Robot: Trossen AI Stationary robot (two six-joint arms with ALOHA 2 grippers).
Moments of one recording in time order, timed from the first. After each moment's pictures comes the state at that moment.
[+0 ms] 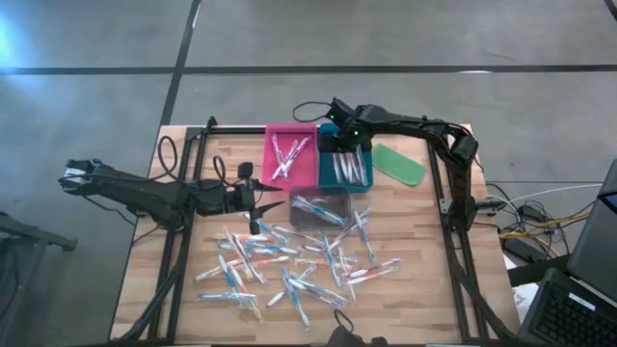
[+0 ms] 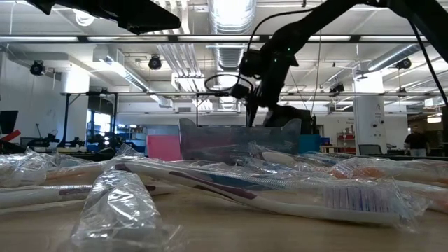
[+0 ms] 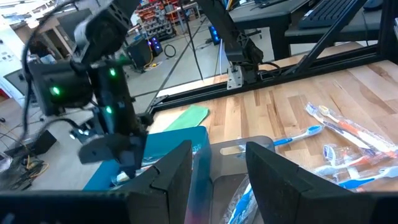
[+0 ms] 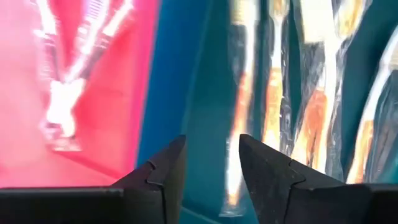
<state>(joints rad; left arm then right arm) -0.15 0.96 0.62 0.21 -0.36 0.26 -0.57 1.98 1.57 -0.78 -0.13 0.88</state>
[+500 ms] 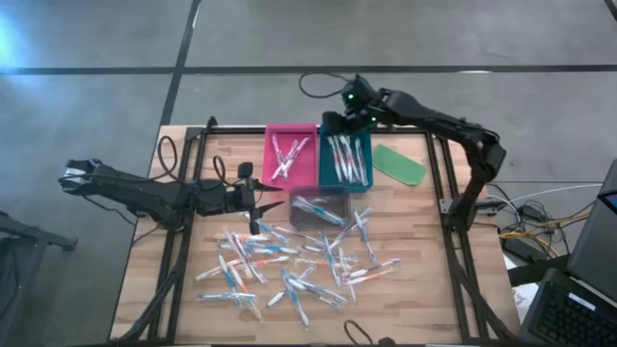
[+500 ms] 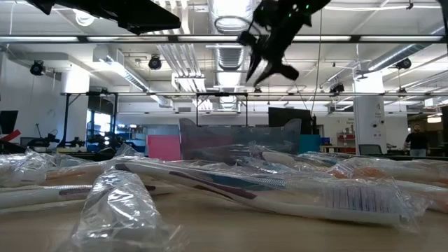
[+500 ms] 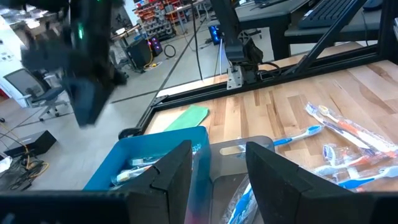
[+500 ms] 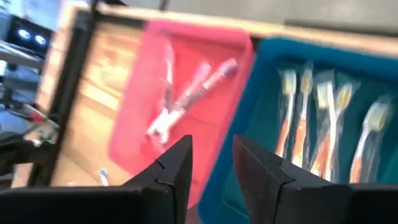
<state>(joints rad) -0.15 0.96 0.62 0.21 -0.36 0.26 -0.55 1.74 1.64 -0.77 -0.08 0.80</state>
